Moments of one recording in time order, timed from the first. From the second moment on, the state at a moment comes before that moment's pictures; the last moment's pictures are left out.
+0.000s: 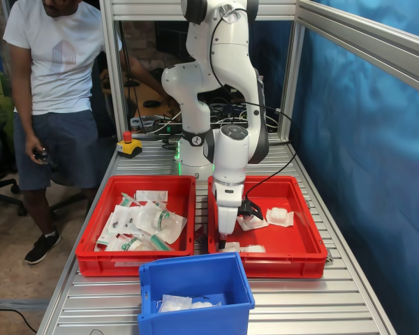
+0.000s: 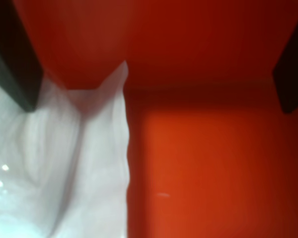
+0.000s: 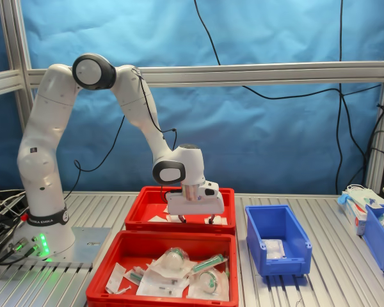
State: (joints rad) arm 0.47 0.43 -0.30 -2.38 0.03 2.87 -0.57
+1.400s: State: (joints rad) arm 0.48 0.43 -0.32 -2.38 0.03 2.87 -0.57
